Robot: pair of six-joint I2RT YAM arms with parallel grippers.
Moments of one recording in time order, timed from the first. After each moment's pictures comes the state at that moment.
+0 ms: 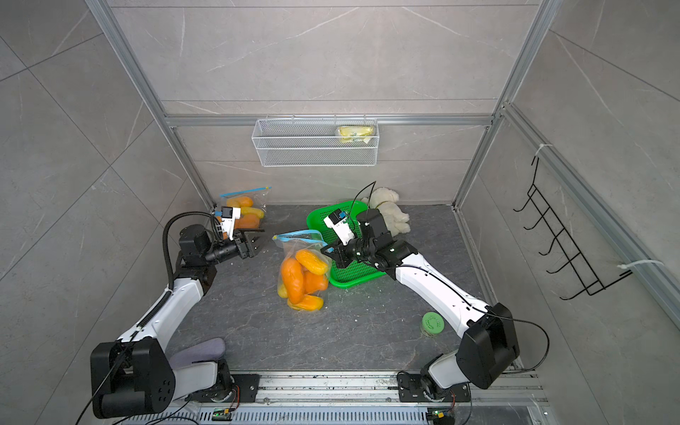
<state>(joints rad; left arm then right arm) 0.03 1.25 0.79 0.27 1.03 -0.35 0.56 1.47 1.25 -0.35 -0.58 0.06</state>
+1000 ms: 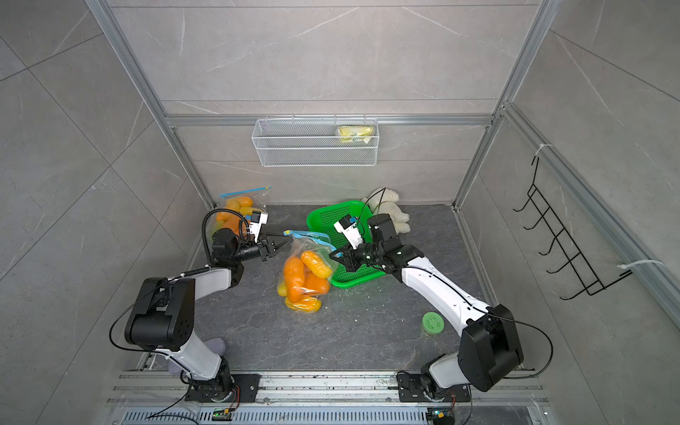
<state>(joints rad) -0.09 1.66 0.79 0.91 1.19 -0.57 0.49 1.45 1.15 -0.30 -0.69 0.05</state>
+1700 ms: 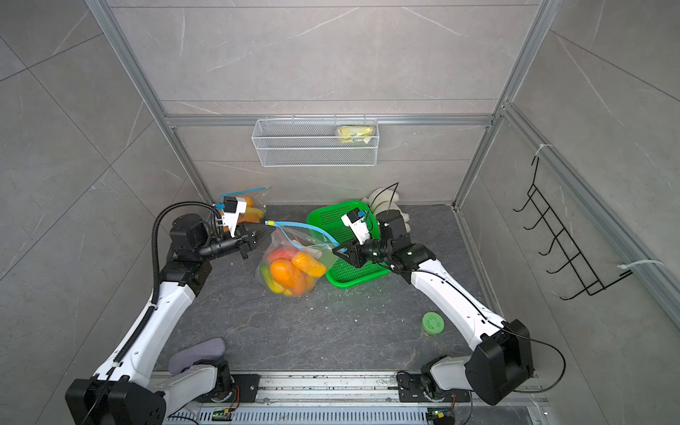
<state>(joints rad) -0.10 1.11 1.03 -0.14 0.97 -0.06 0.47 1.33 1.18 -0.36 -0.65 0.09</state>
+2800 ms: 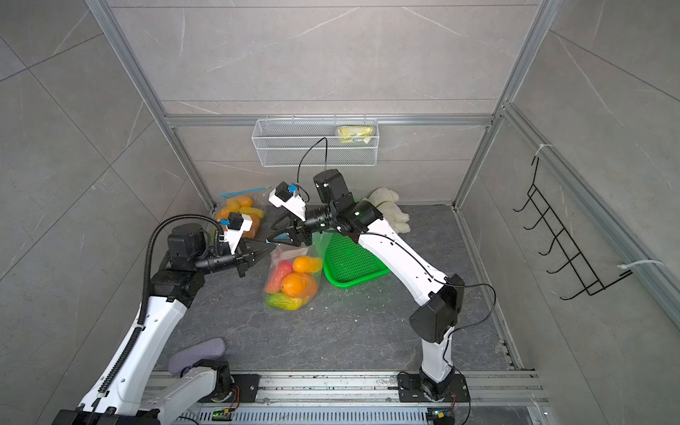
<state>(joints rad) -0.13 1.01 1.05 -0.42 0.98 0.17 0.73 1.92 2.13 -0.67 -0.96 -0.27</state>
